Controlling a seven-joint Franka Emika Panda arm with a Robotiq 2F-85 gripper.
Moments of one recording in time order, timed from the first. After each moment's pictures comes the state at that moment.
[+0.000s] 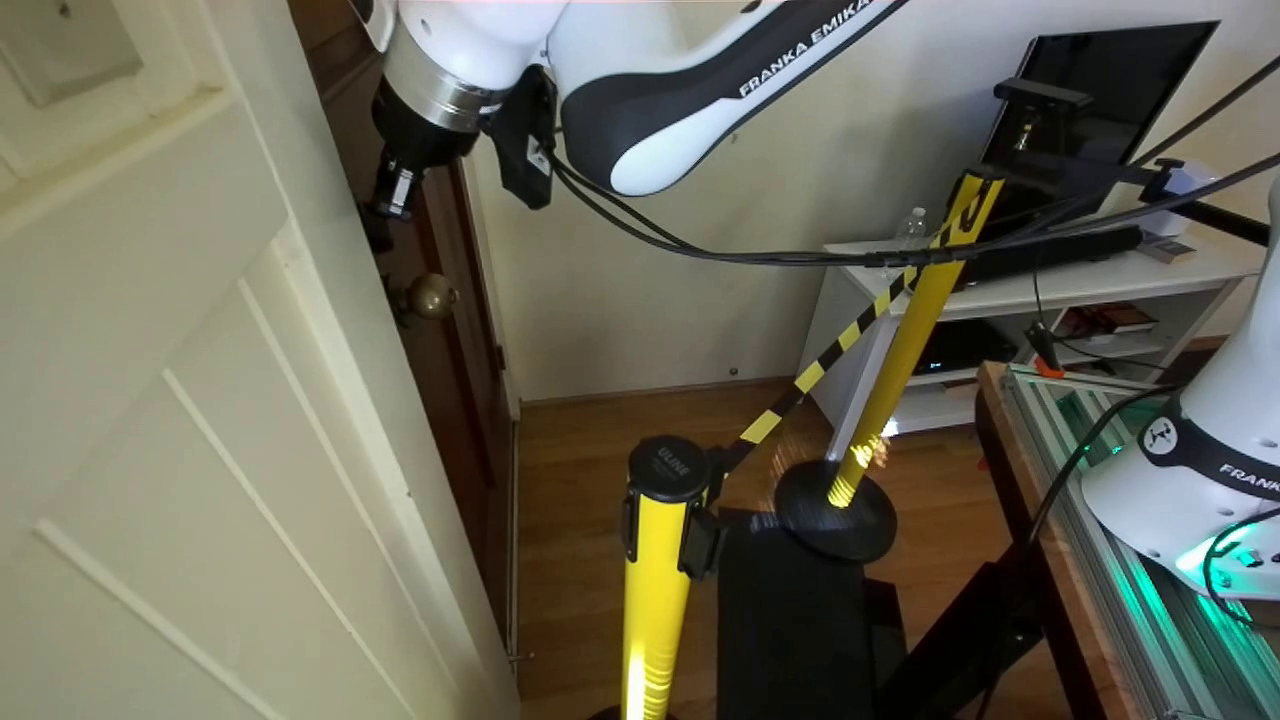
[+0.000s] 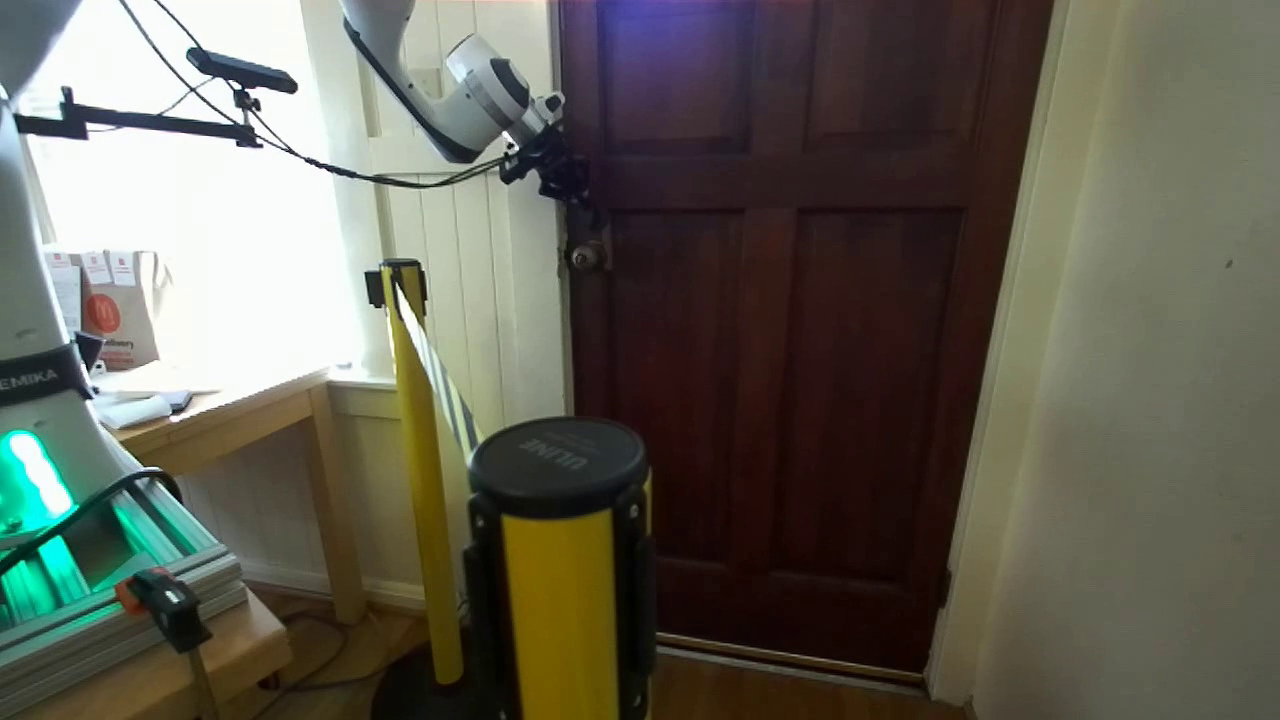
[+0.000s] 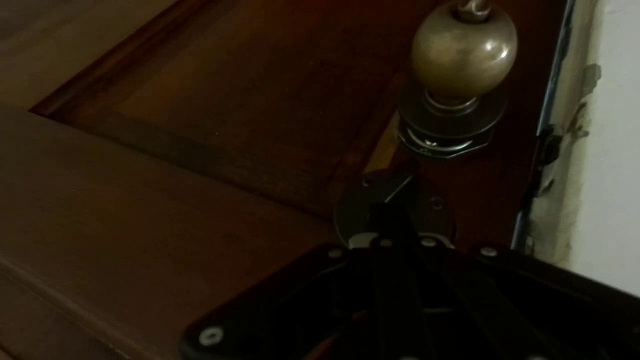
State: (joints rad) arm -0.01 0.54 0.09 -1.56 -0.84 2.74 0.30
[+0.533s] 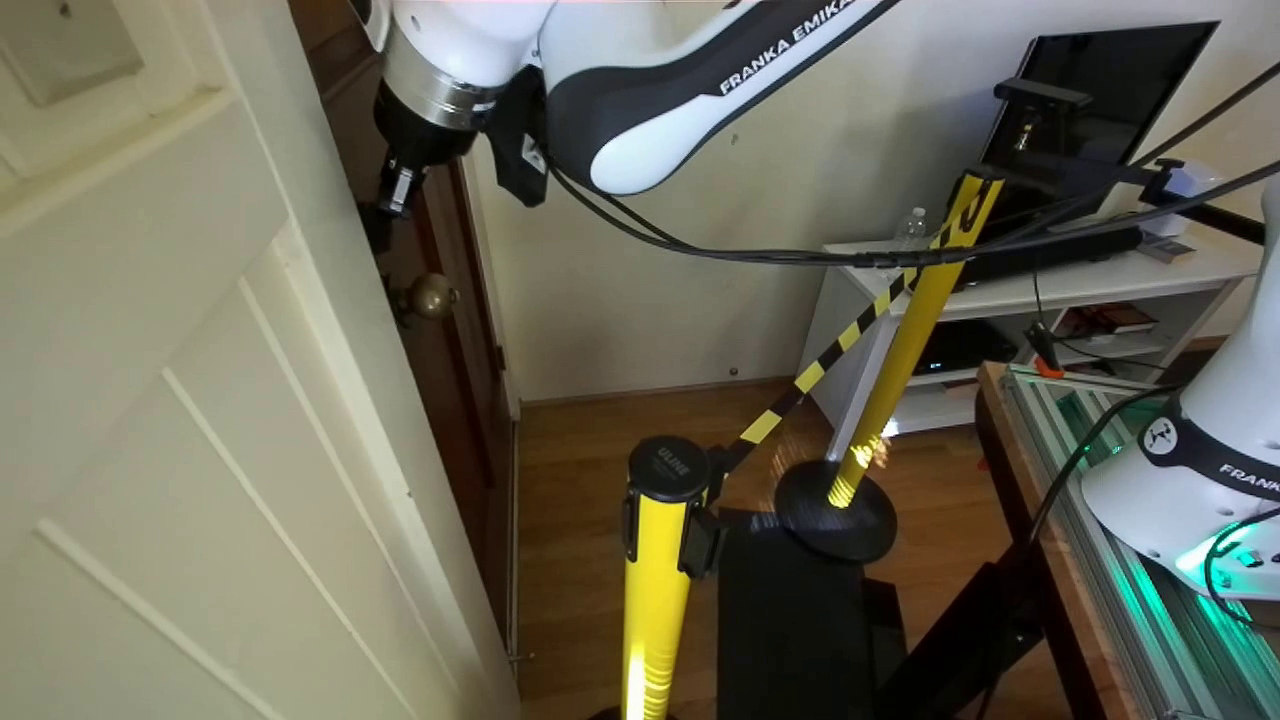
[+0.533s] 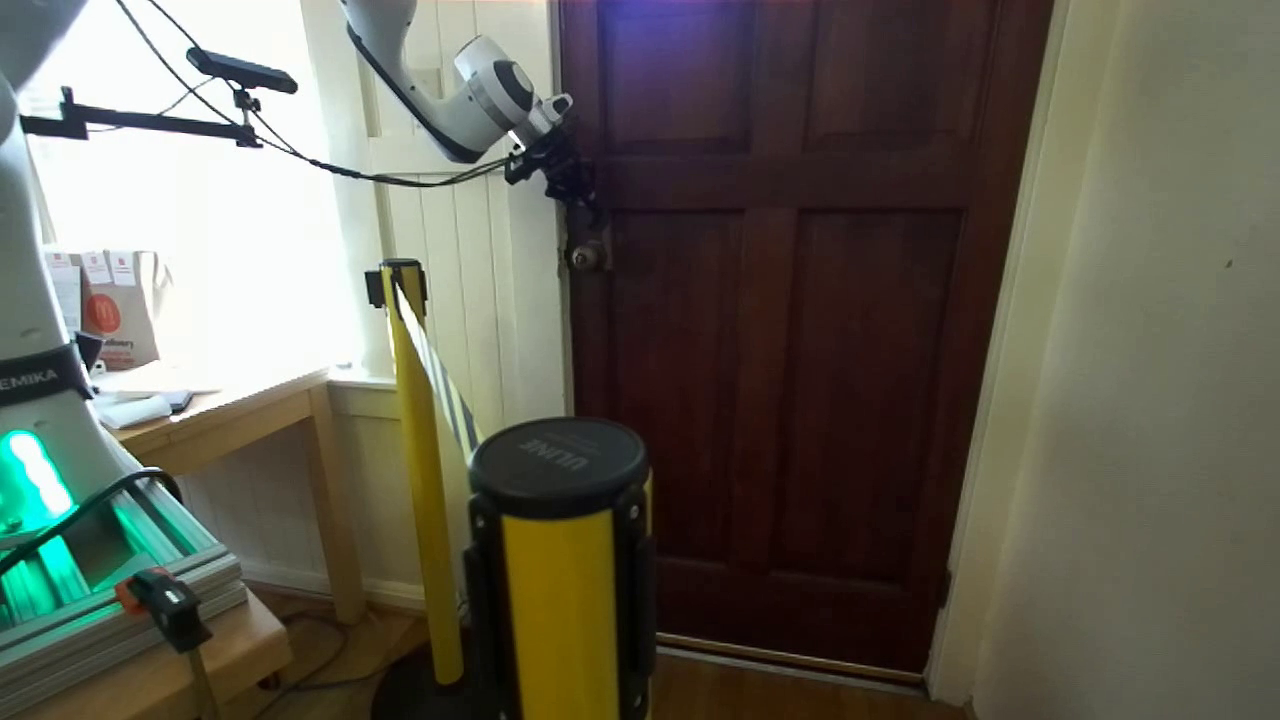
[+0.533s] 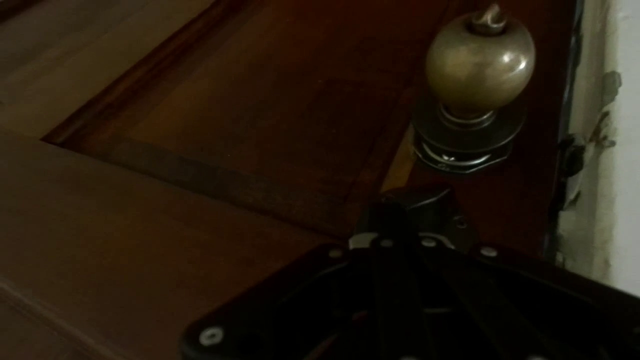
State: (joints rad) arm 0.05 0.56 0.00 -1.53 -0.72 2.72 0.25
